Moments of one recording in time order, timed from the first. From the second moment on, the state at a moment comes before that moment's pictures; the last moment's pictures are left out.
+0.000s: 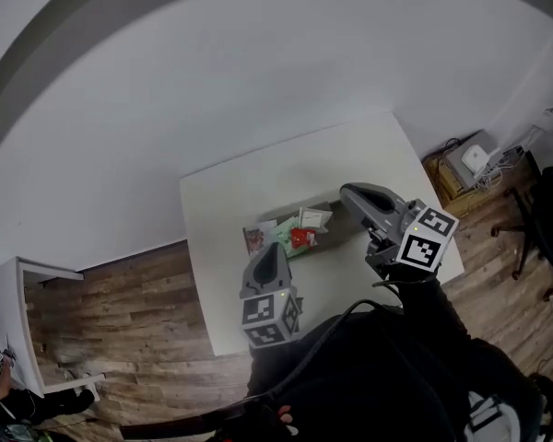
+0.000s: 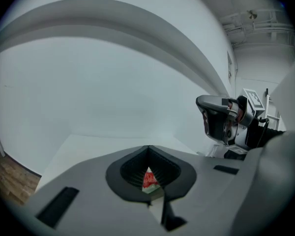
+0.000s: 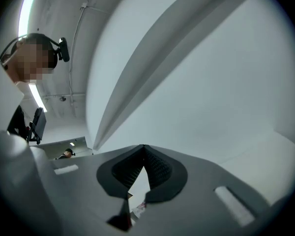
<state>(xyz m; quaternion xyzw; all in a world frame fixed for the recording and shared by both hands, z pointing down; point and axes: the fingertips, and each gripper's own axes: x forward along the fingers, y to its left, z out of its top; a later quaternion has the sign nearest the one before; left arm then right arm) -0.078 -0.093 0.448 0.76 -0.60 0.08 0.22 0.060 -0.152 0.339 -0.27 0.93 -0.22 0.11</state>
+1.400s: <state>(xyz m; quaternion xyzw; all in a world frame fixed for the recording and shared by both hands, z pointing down) -0.086 -0.131 0.365 0.77 -0.63 0.03 0.11 0.045 -0.143 0.336 -0.32 0.94 -0.11 0.01</state>
